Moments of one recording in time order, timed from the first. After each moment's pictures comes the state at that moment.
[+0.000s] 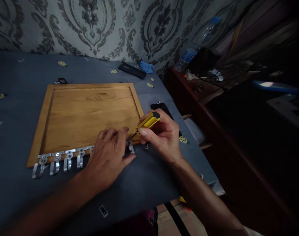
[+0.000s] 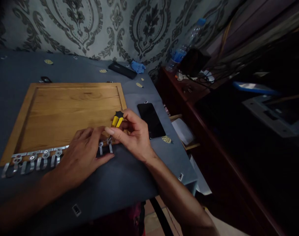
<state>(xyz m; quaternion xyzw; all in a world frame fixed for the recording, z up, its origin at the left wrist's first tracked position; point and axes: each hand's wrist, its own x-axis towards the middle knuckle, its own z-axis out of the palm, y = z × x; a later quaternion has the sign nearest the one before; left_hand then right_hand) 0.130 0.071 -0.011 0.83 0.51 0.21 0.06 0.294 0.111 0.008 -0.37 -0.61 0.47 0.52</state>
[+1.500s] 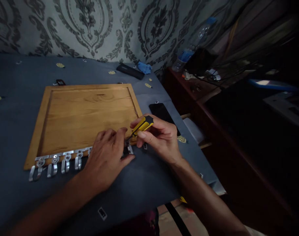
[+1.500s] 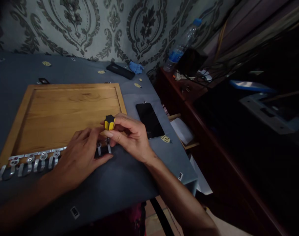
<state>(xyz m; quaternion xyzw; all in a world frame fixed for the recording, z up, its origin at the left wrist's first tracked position) 0.130 0.070 -0.011 0.83 0.51 0.20 0.09 0.301 0.108 0.007 -0.34 -0.64 0.49 0.49</state>
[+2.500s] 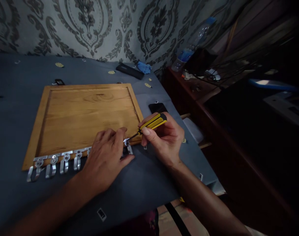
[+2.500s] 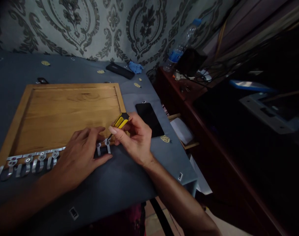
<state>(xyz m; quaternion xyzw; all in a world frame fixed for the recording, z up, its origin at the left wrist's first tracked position) 0.130 0.070 -0.011 0.83 0.51 0.20 0.08 0.296 0.104 0.000 -0.36 -0.59 0.42 0.59</state>
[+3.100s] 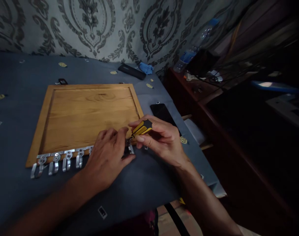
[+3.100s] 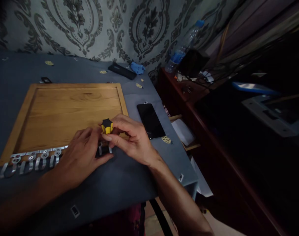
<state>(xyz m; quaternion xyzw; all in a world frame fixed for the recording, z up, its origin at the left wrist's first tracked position) 0.131 0.071 -0.013 0.83 0.51 0.21 0.07 0.304 0.107 0.015 -0.31 -0.73 0.42 0.44</state>
